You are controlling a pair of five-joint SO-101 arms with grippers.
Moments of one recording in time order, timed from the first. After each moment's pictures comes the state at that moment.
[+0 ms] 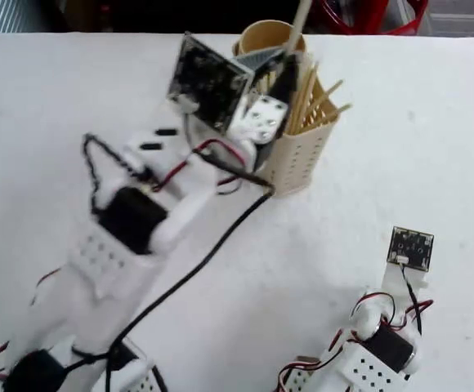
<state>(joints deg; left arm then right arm) 32.7 -28.3 6.4 33.9 -3.0 34.6 -102.8 96.4 72.4 24.1</state>
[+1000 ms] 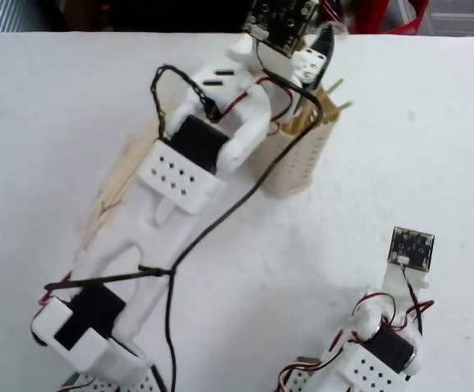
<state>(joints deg) 29.3 1.9 -18.6 34.9 -2.8 34.5 -102.8 96.4 72.4 24.1</state>
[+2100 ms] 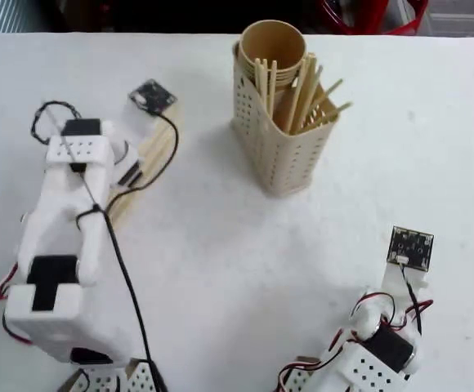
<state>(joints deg) -9.0 9.5 10.8 65.4 -41.0 34.5 -102.8 96.4 72.4 24.1</state>
